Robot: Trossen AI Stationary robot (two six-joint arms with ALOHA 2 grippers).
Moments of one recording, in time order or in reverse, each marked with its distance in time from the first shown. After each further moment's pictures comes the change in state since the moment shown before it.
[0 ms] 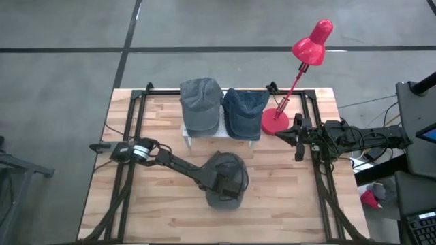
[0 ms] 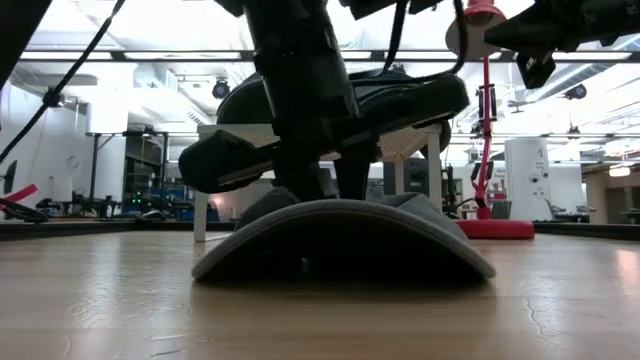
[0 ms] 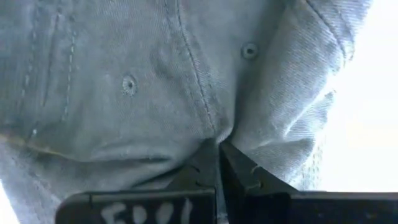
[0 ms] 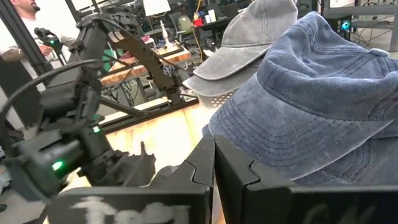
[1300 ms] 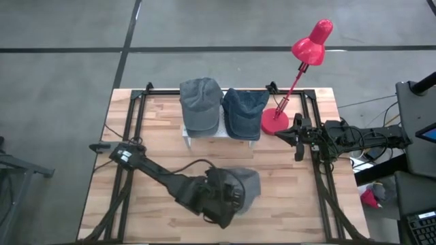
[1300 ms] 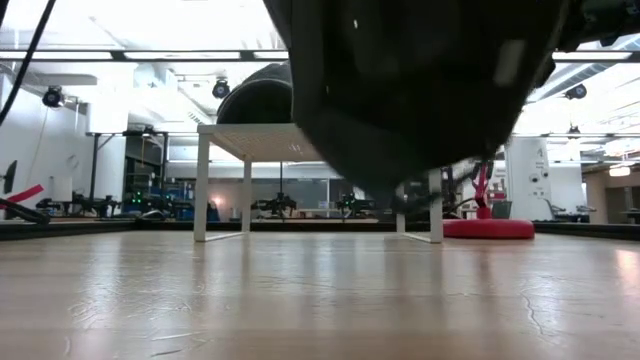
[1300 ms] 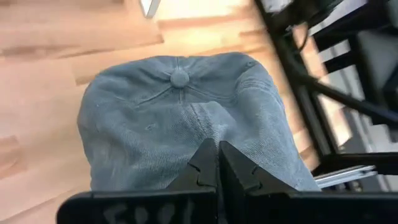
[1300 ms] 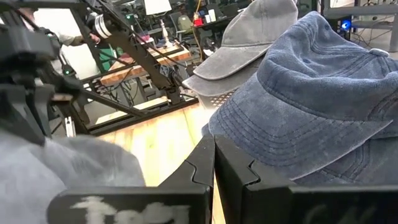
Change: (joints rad) left arm -0.180 -0.103 0.602 -0.481 -0.451 -0.019; right arm 0.000 0.000 0.000 0.000 0.000 -0.004
